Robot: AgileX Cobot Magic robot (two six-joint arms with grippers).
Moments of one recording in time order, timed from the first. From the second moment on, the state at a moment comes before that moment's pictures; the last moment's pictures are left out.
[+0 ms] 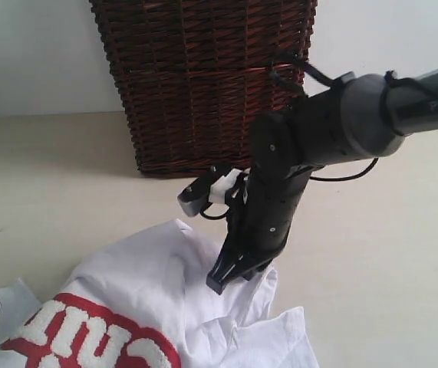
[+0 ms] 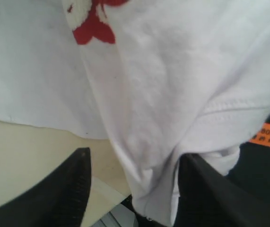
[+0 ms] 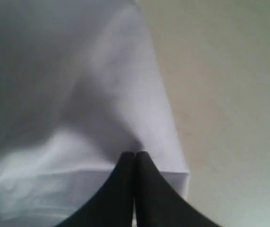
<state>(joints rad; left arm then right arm) -0.81 1.11 -0.59 0.18 1.22 0.00 0.66 2.00 -1.21 0.10 0.73 -0.28</state>
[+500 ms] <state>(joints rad) -0.81 1.11 -0.58 -0.28 0.73 0.16 0.44 2.06 -1.22 -0.10 0.65 -0.13</state>
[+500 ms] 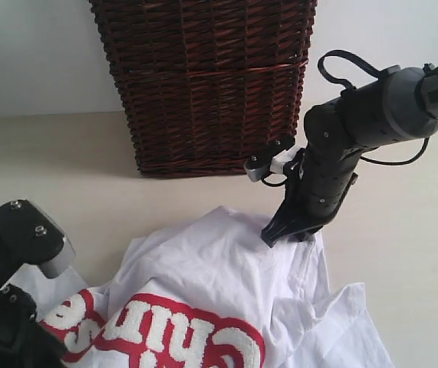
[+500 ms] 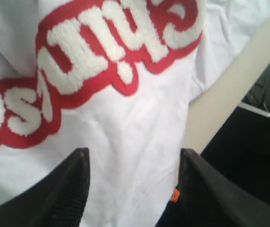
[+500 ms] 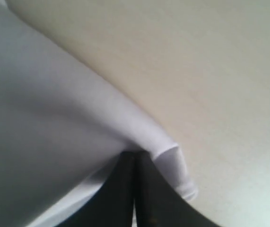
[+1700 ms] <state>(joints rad) -0.40 1.42 -0.50 0.31 0.43 -0.62 0.43 1.65 -1.21 0.32 0.69 -0.39</state>
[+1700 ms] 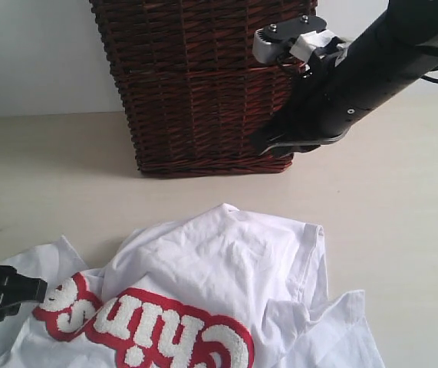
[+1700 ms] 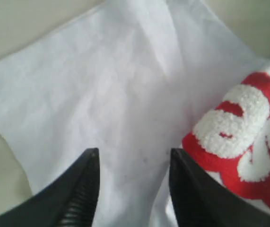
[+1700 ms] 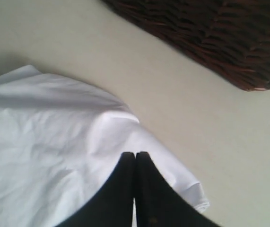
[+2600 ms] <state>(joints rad) -0.19 2.12 -1.27 0.33 0.48 -0.36 0.43 1.63 -1.21 0.36 0.72 -0.42</state>
